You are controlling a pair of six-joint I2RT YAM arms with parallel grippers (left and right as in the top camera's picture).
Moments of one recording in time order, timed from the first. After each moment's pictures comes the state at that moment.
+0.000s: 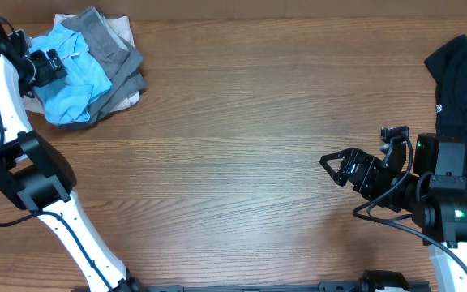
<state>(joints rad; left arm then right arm) 0.47 2.45 2.39 -1.10 0.13 -0.05 -0.07 0.93 0.95 -1.01 -0.63 0.44</state>
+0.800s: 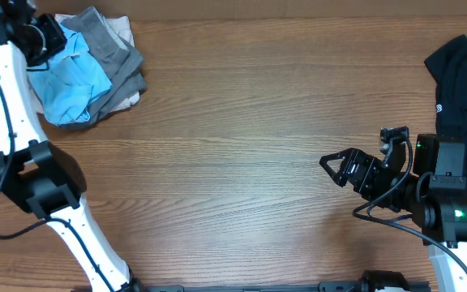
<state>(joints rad) 0.37 2.33 2.42 -1.06 0.33 -0.25 -0.07 0.93 0.95 -1.01 -0.63 0.44</state>
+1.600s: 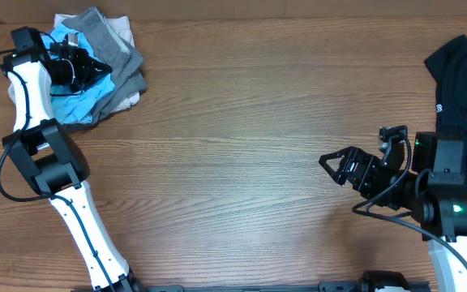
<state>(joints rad) 0.40 2.67 2.42 -0.98 0.85 -0.24 -0.07 0.96 0.95 -1.01 -0.64 0.44</state>
